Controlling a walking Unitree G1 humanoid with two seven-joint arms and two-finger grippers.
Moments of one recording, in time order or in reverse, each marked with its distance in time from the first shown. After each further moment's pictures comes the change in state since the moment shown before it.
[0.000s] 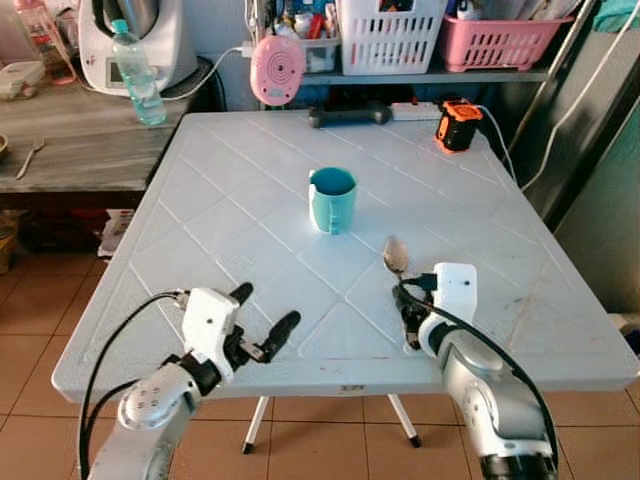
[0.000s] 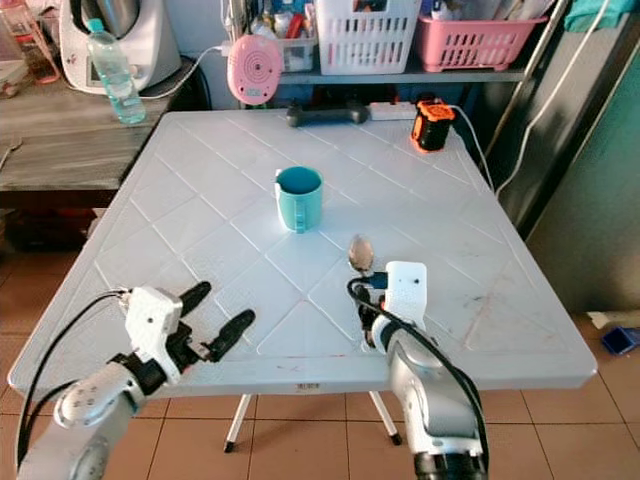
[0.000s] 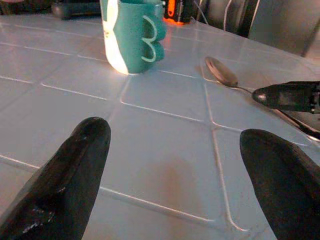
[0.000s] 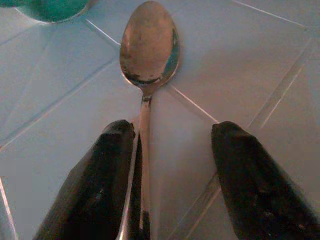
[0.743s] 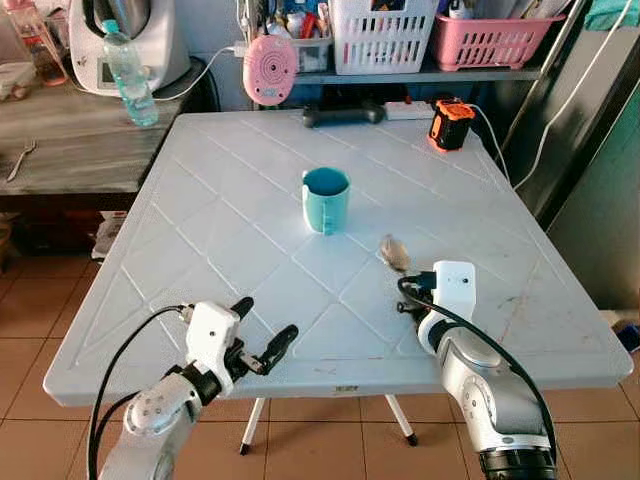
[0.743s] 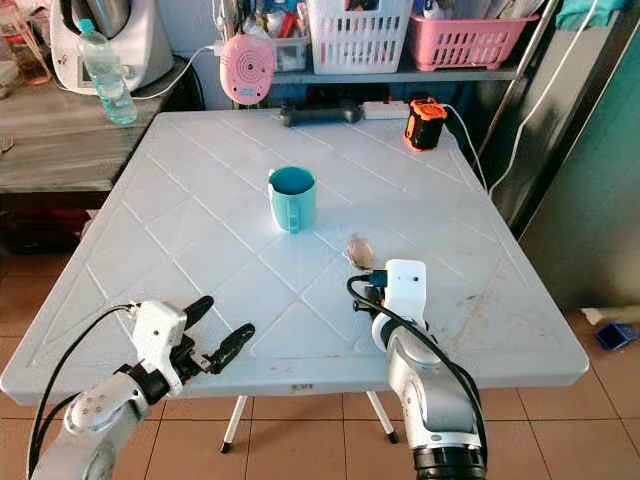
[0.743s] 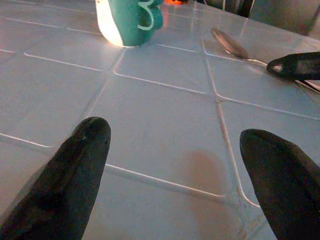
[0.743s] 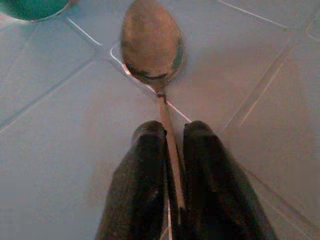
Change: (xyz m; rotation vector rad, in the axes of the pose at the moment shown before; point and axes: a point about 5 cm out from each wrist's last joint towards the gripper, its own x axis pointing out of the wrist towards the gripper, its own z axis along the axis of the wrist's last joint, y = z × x) left arm 0.000 0.007 -0.029 -0.013 0.040 -0.005; right arm 0.002 -0.002 0.000 -0.011 0.002 -0.008
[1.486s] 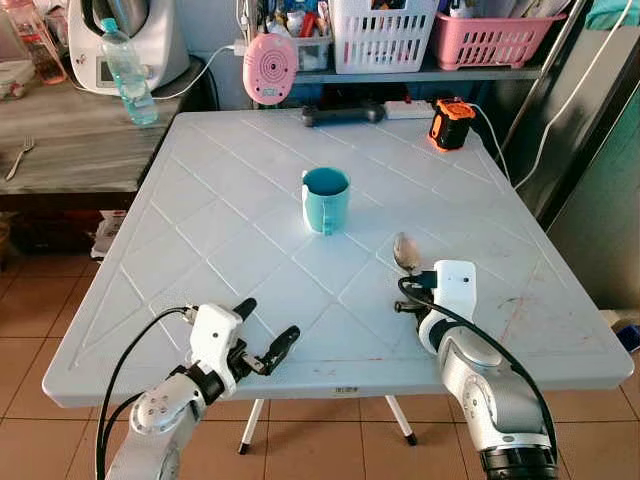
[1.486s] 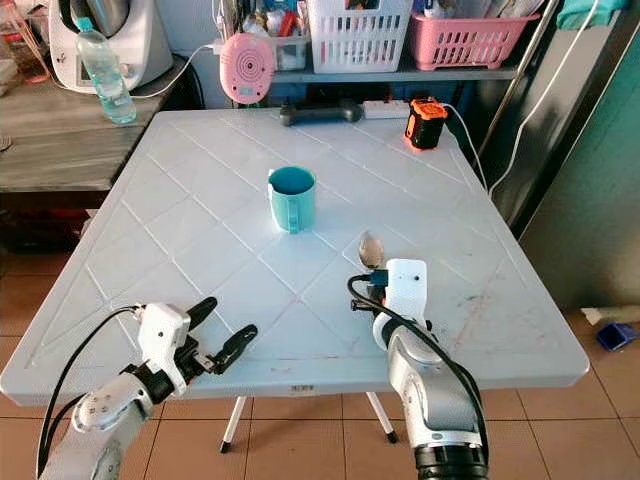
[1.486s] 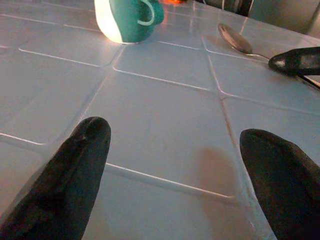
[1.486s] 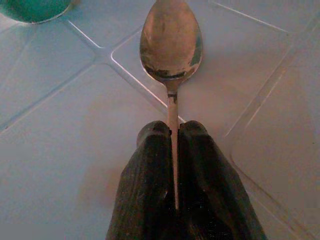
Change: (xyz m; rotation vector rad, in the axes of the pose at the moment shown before) left arm 0.005 0.002 -0.007 0.003 -0.011 -0.009; right arm 0.001 -0.003 0.001 -0.020 -0.015 -0.006
